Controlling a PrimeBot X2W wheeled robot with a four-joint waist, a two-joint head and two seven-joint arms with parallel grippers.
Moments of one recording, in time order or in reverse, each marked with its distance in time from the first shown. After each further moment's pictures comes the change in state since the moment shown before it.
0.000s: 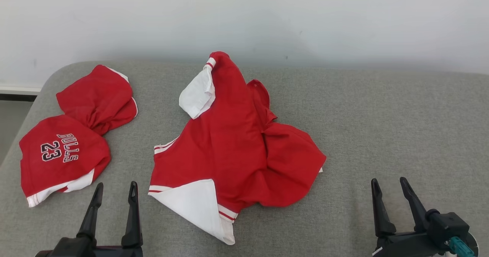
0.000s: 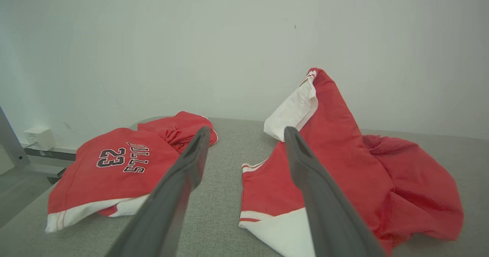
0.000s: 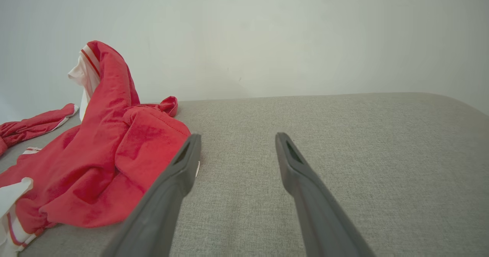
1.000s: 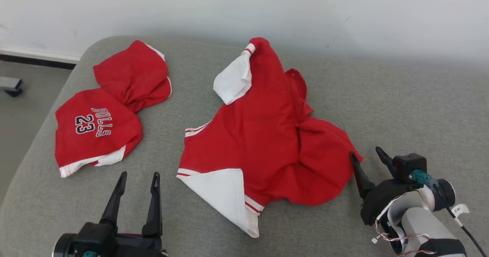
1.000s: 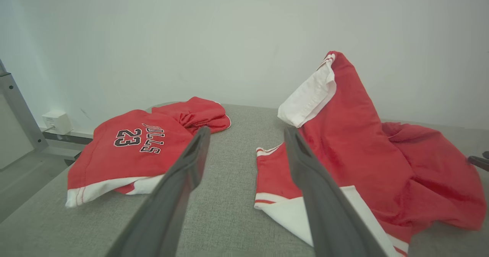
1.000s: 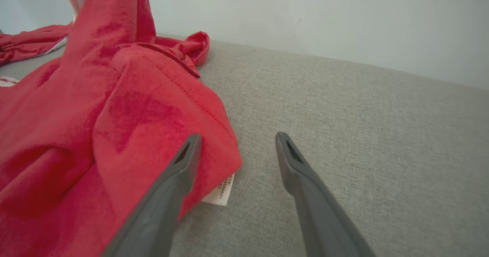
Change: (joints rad) left arm -0.065 -0.081 0.016 0.071 0.079 -0.087 0.000; right arm -0.426 -0.099 0.233 0.527 0.045 0.000 0.042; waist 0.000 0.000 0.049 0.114
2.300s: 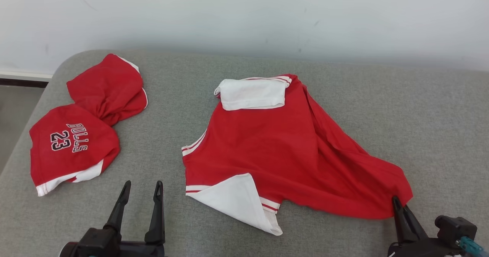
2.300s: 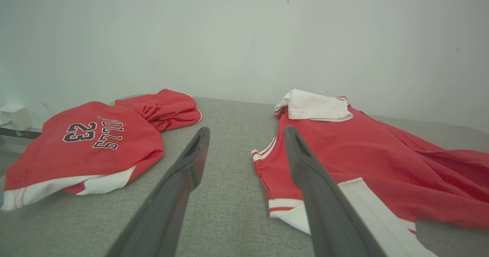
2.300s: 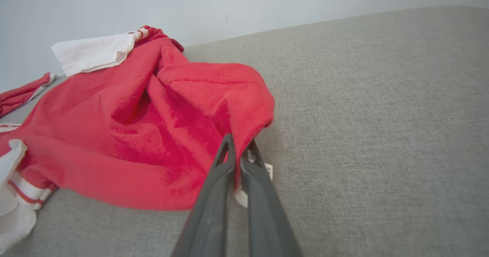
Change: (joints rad) left arm 0.012 -0.010 -0.011 0.039 -0.022 -0.006 0.000; right arm 0.373 -0.016 -0.152 -0.287 0.189 0.000 -0.028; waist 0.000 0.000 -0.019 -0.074
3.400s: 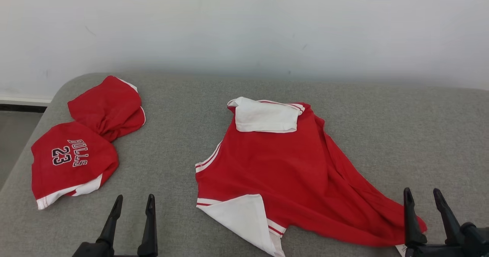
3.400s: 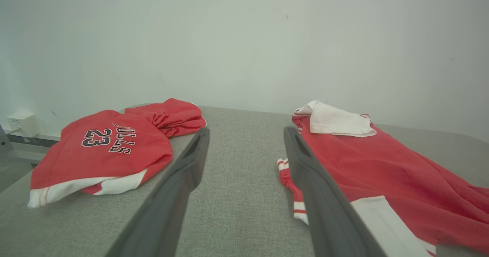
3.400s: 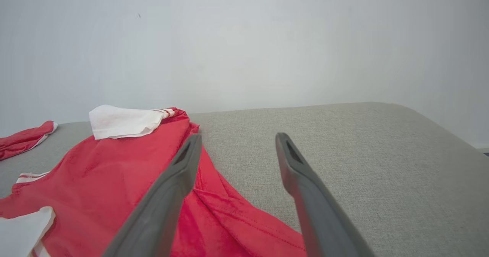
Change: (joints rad) left arm 0.058 0.000 0.032 -0.014 0.008 0.000 0.000; right arm 0.159 0.079 -0.185 -0.332 -0.186 0.000 0.021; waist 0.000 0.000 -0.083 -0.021
